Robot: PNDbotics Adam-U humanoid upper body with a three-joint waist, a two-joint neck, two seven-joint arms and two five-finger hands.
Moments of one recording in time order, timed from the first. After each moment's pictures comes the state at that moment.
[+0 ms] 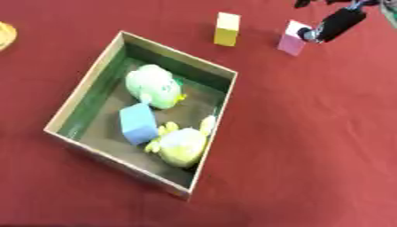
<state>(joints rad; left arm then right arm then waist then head) -0.31 0.54 0.13 -1.98 -0.03 -0.16 0.18 -0.83 -0.99 0.25 -1.35 0.57 0.04 0.72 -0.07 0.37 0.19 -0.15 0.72</state>
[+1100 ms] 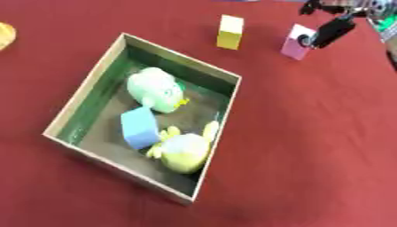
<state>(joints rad) -0.31 0.54 0.13 -1.98 -0.02 -0.16 0.18 -0.89 -0.91 0.25 -1.19 0.68 0.08 0.68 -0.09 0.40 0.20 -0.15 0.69</state>
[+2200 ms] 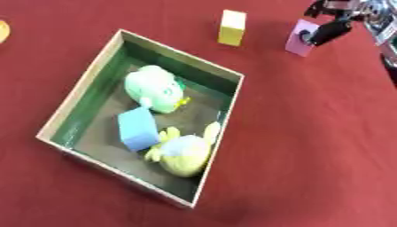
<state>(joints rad) -0.31 0.54 0.13 -1.98 -0.02 -0.16 0.18 -0.93 -0.87 0.21 -1.10 0.72 0.10 0.65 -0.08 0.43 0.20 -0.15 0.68</state>
